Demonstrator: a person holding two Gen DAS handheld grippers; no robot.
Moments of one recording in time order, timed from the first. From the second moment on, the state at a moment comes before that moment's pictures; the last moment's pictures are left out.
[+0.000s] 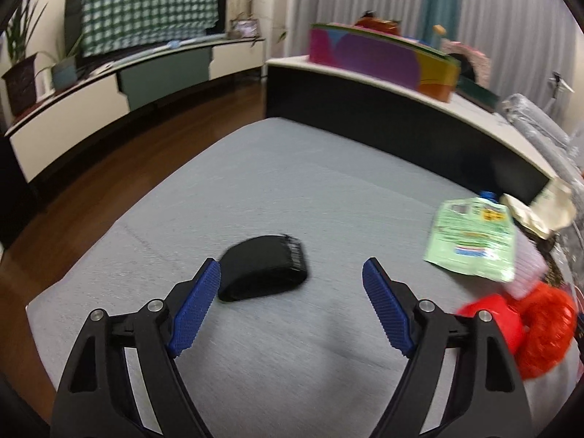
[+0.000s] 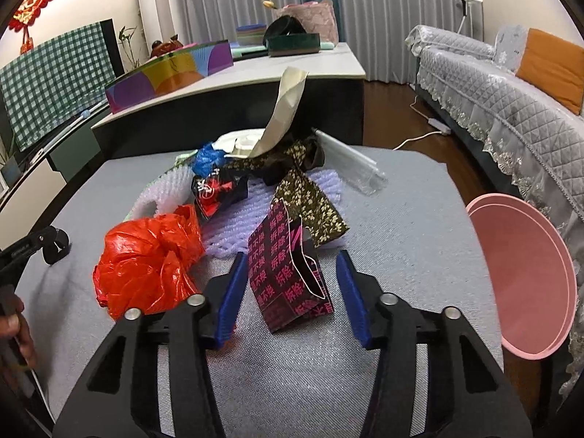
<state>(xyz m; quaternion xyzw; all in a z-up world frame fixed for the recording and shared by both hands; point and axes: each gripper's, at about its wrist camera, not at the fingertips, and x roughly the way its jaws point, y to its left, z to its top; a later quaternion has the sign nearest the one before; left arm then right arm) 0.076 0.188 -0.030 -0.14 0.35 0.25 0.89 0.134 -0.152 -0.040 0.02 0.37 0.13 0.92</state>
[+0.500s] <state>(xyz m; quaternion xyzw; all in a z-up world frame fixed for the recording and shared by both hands) 0.088 0.195 -0.036 -0.13 0.37 0.24 0.89 0.131 -0.152 -0.038 0.01 0.37 0.14 0.92</state>
